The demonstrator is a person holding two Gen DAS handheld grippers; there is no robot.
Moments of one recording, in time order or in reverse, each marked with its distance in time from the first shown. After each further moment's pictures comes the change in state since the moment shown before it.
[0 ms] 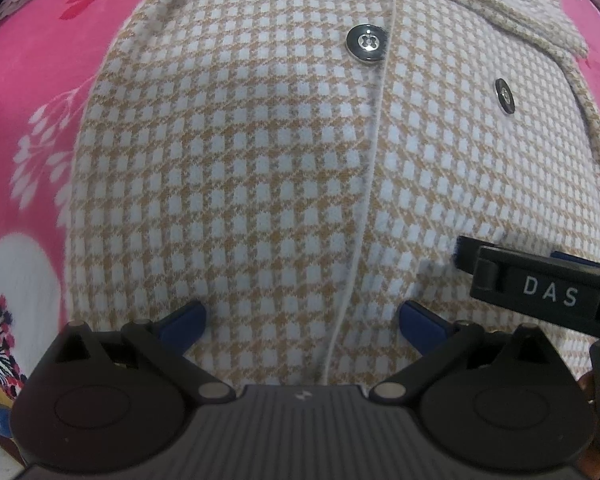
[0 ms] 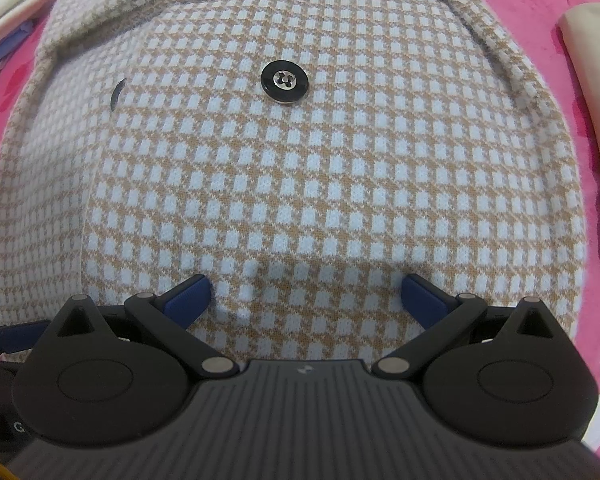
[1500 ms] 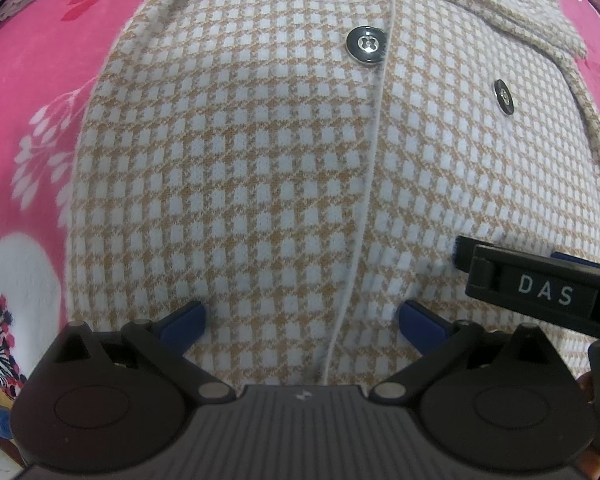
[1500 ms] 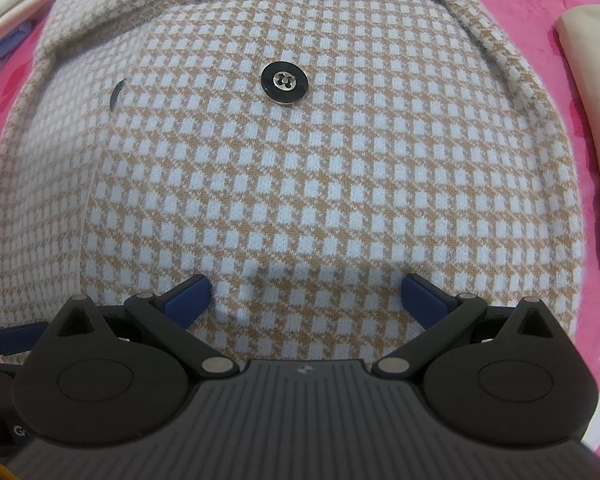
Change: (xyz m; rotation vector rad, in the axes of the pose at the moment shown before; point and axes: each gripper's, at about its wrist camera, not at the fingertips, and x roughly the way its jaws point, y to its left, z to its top) left arm -0.018 -0.004 -0.011 0.011 -0.011 0.002; right arm -0.004 0.009 -0.029 0.003 -0.017 -0.012
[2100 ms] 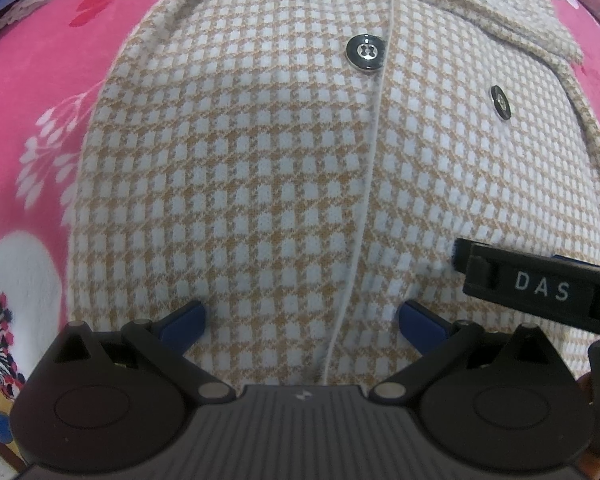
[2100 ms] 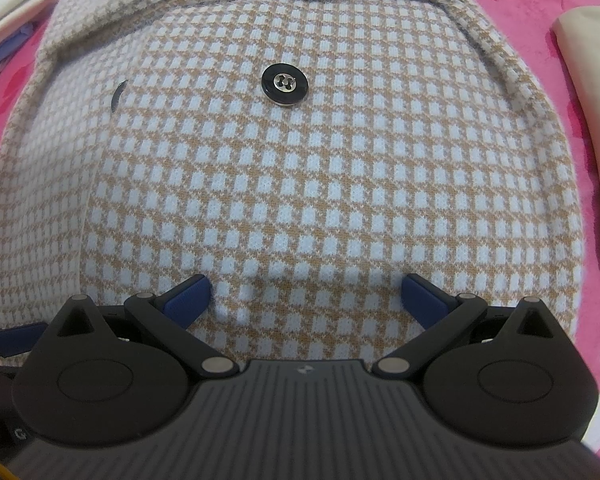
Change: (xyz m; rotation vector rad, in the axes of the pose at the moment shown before) left arm 0.000 0.001 -0.015 0.000 -0.052 0.005; right arm 0.014 0.003 -0.006 -0.001 -0.018 -0.001
